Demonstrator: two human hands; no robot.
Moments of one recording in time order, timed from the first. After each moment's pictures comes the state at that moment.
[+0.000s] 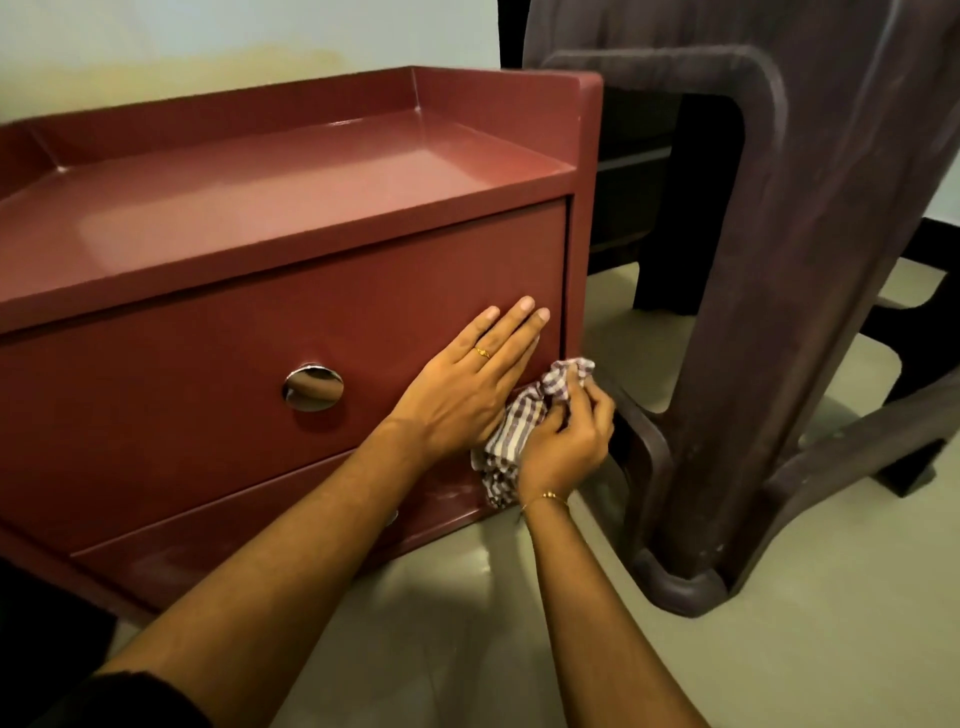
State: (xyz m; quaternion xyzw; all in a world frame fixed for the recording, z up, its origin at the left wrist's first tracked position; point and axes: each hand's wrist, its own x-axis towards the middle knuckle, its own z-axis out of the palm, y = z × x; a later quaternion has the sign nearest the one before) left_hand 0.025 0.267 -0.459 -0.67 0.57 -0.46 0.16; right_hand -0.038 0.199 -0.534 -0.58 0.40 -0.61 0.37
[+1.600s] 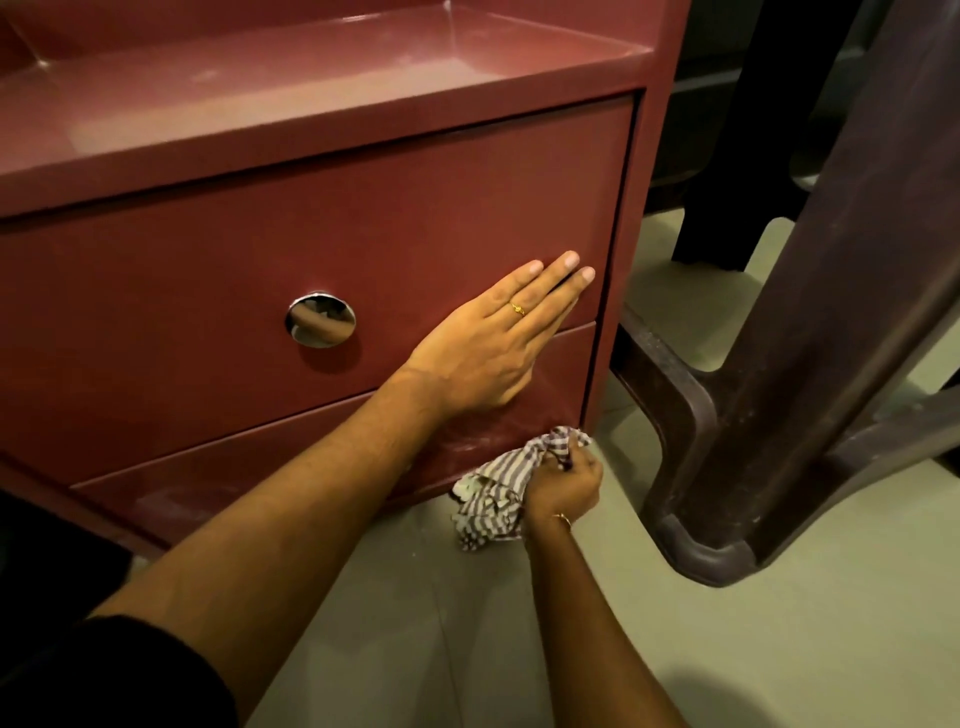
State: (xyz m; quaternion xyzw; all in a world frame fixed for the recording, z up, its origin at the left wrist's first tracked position) left_hand 0.031 0.270 -0.468 -0.63 0.59 -0.47 0.18; right_hand -0.022 0.231 -0.662 -0.30 0.49 -0.47 0.68
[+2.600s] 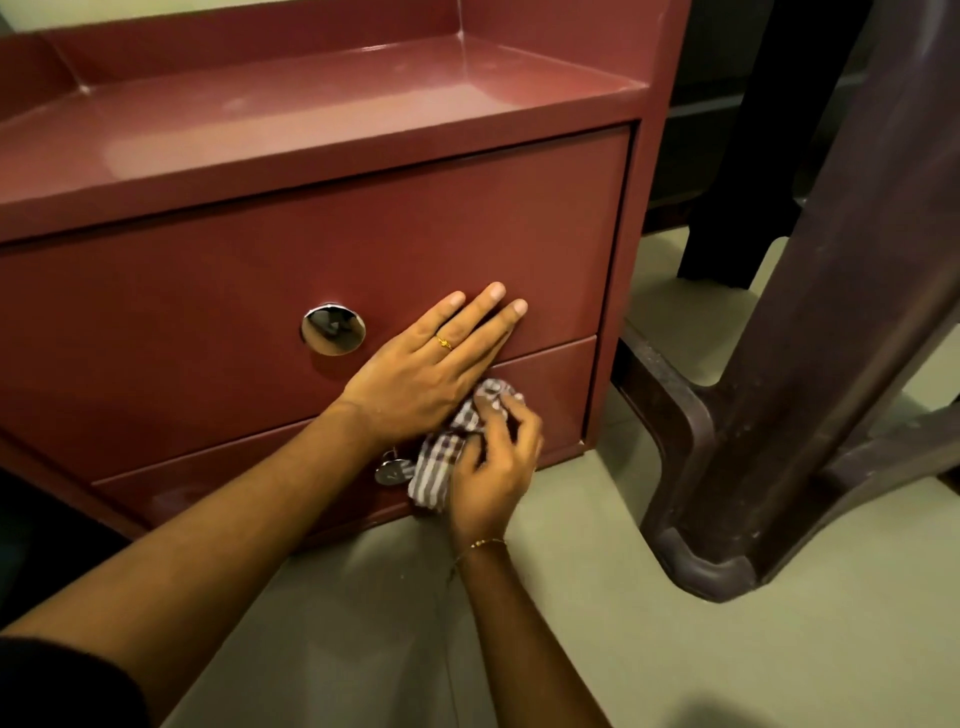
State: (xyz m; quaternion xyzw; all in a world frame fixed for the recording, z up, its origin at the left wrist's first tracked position) left_hand 0.040 0.325 -0.468 -0.62 0.57 -0.50 0.20; right_hand -0.037 0.287 -0.570 -0.67 0.31 -0.54 0.40
